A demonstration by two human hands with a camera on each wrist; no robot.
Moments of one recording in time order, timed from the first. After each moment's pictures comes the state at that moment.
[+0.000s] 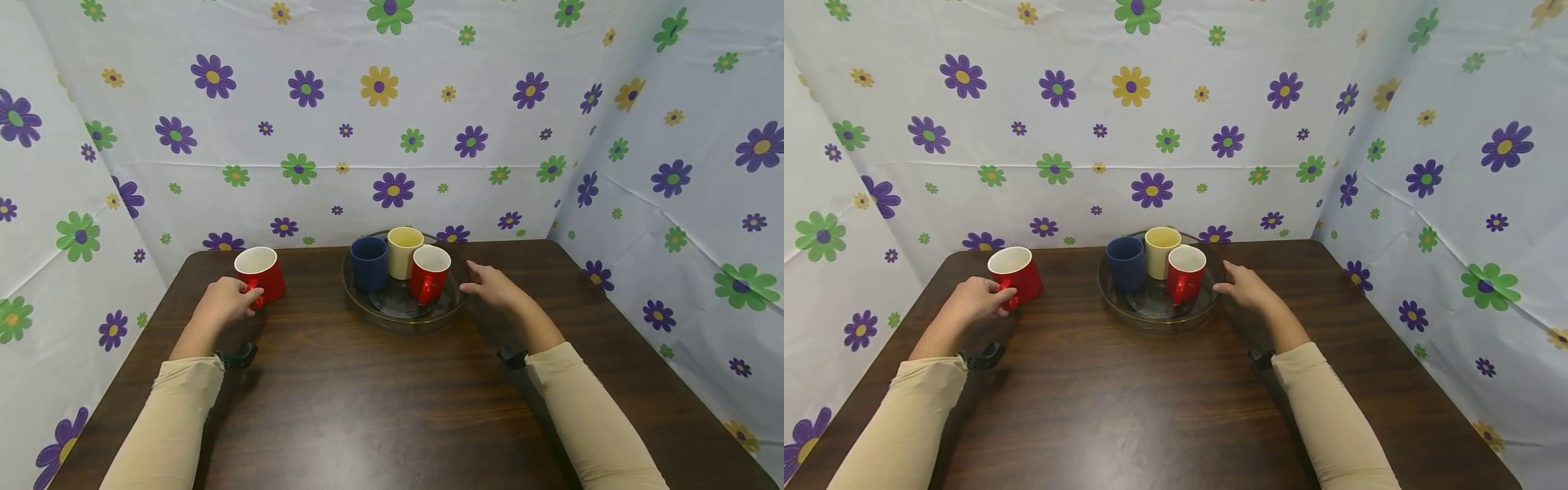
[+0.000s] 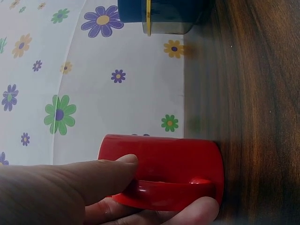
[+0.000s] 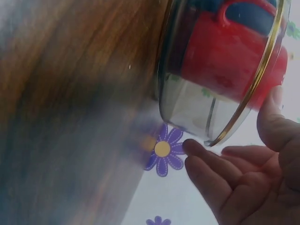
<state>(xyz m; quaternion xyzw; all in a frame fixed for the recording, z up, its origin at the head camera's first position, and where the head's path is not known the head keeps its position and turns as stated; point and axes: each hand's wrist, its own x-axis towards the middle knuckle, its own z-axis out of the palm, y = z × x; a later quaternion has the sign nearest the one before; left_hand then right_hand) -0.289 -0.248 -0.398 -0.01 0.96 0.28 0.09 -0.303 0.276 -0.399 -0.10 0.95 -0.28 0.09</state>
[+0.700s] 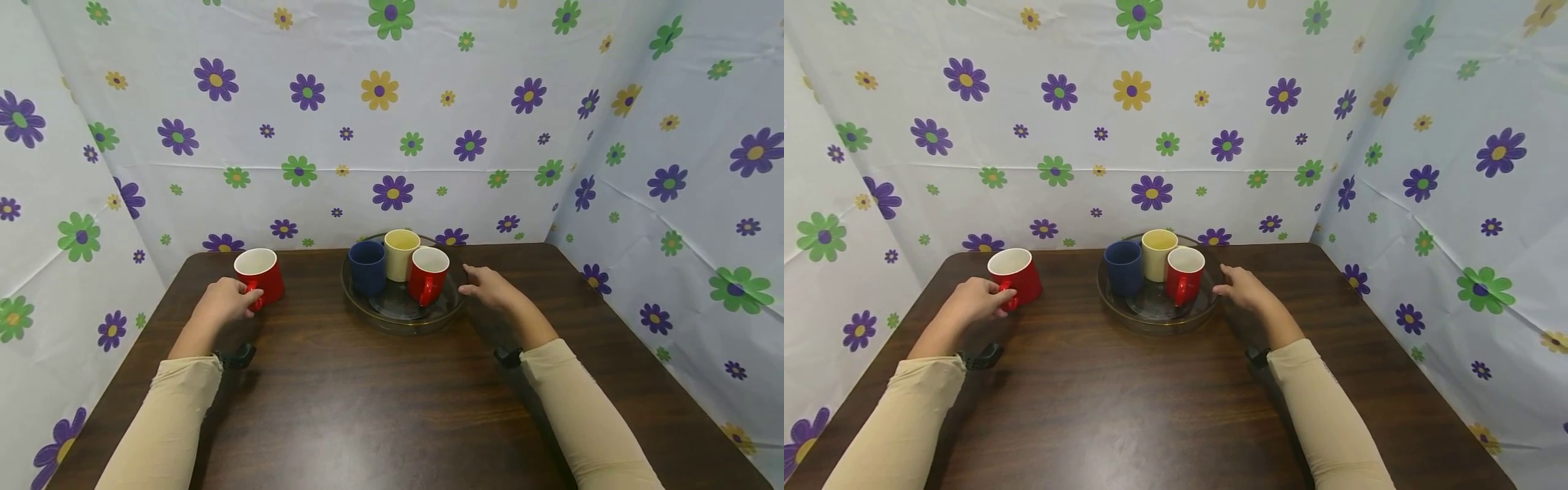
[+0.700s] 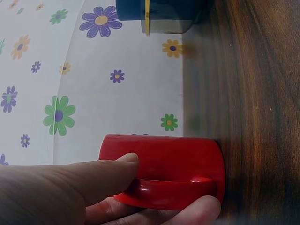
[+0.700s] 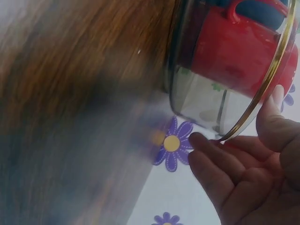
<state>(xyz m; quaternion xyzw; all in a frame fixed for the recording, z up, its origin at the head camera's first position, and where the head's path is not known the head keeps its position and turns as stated) -0.288 -0.248 -0.397 0.00 0.96 0.28 0.10 -0.310 0.277 -0.402 -0.11 0.96 -0.25 0.09</state>
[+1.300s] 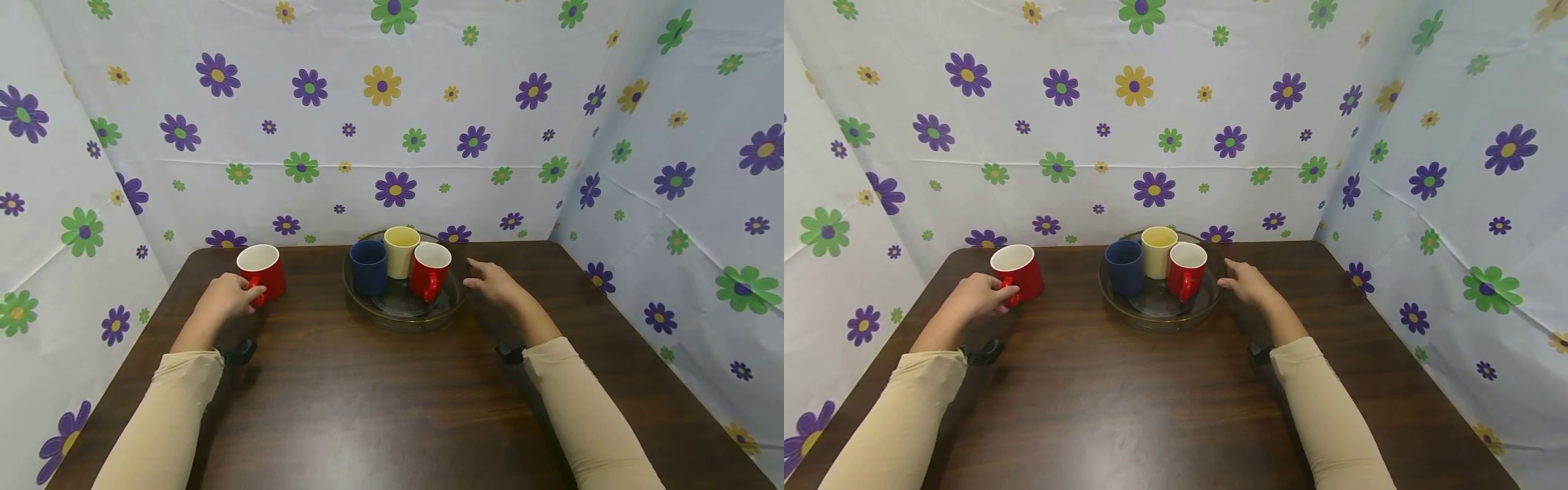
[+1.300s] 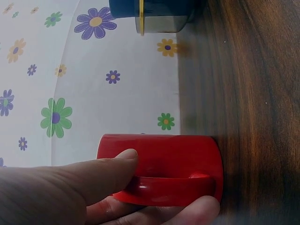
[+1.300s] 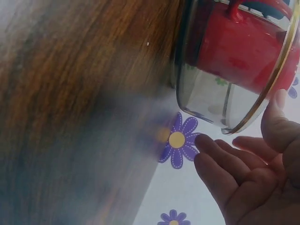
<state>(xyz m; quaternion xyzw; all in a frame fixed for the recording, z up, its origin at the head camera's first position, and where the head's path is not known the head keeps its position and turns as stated) -0.287 -0.248 -0.393 -0.02 0.95 0.28 0.11 -0.313 0.281 -0.406 -0.09 0.95 -0.28 0.08</state>
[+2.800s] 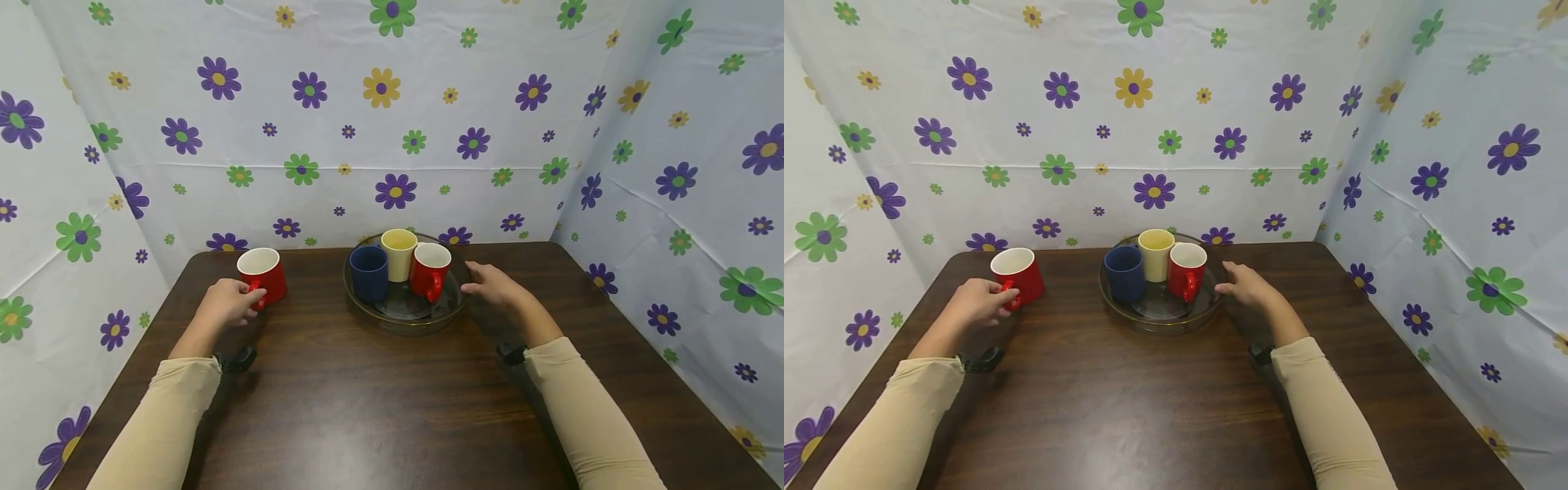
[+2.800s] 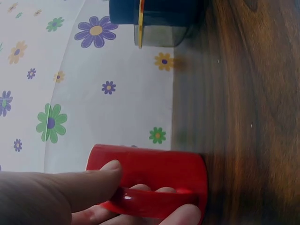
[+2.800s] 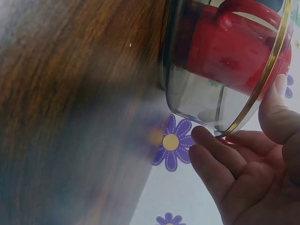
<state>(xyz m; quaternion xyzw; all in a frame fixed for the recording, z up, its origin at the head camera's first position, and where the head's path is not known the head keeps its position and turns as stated) -0.286 -0.249 -0.402 -0.03 0.93 0.36 0.09 -0.312 0.280 -0.403 -0.11 0.93 -0.32 0.12</state>
